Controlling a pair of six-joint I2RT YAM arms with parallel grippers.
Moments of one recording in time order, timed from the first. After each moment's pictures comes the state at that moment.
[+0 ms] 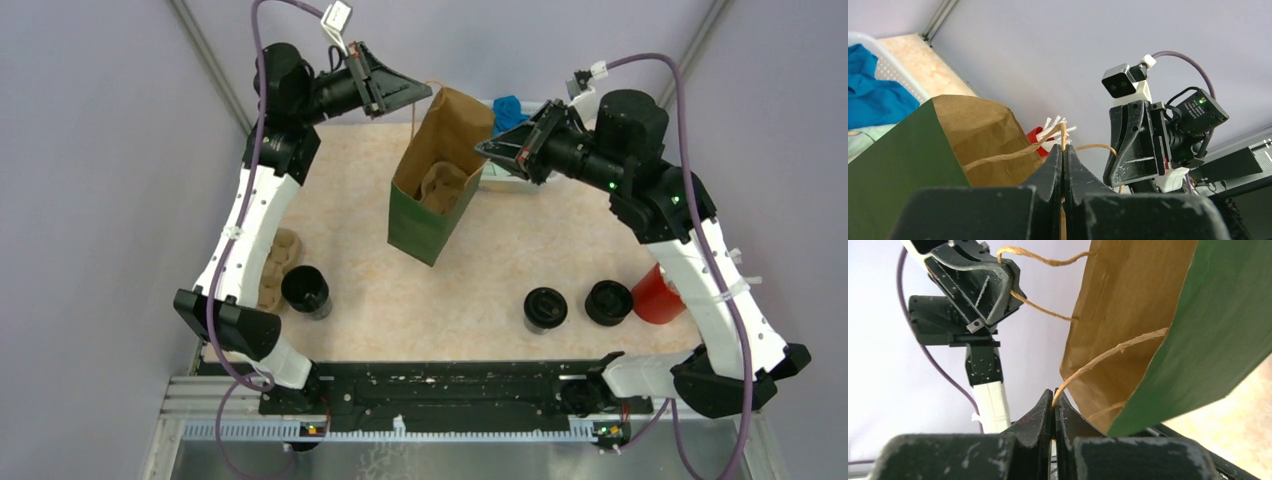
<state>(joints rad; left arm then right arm) -0.30 1.58 1.87 -0.11 0.87 -0.97 0.60 1.26 1.76 -0.69 -0.26 1.14</state>
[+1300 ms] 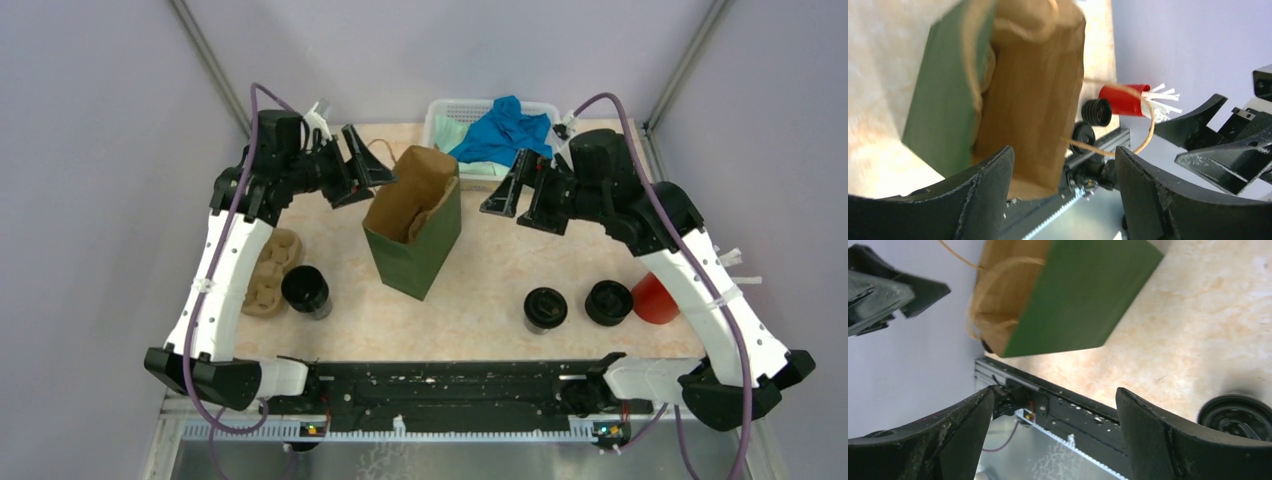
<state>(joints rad) -0.25 1.31 1.63 -0.85 0.53 -0.67 0.60 1.18 1.59 -0.98 -0.17 0.80</state>
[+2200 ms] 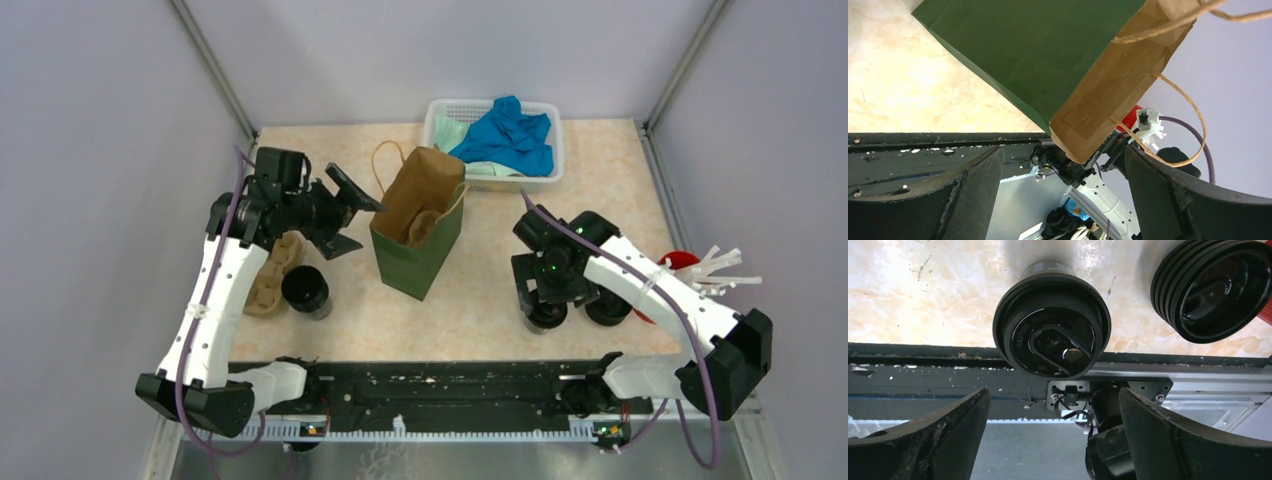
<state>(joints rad) -0.25 1.18 1.47 -1.12 0.38 -1.07 0.70 1.25 1.17 -1.37 0.18 0.56</state>
